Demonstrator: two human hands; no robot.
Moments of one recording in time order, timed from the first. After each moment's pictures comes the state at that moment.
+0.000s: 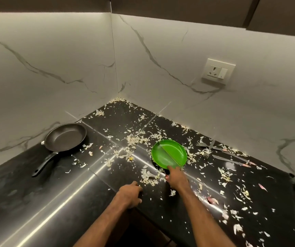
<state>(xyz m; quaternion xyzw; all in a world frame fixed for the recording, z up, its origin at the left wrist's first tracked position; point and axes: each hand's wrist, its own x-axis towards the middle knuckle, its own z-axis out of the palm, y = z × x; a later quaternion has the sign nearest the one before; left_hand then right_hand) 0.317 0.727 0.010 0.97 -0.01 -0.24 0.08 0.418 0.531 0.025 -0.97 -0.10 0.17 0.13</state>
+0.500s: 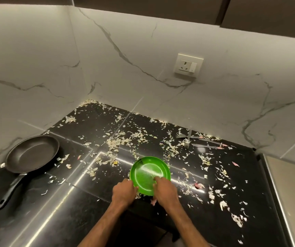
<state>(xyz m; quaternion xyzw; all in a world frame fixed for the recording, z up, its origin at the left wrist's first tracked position) 0.343 0.724 0.001 0.98 0.03 -0.14 0.12 0.345 0.550 0.021 -0.98 -0.02 0.11 0.14</state>
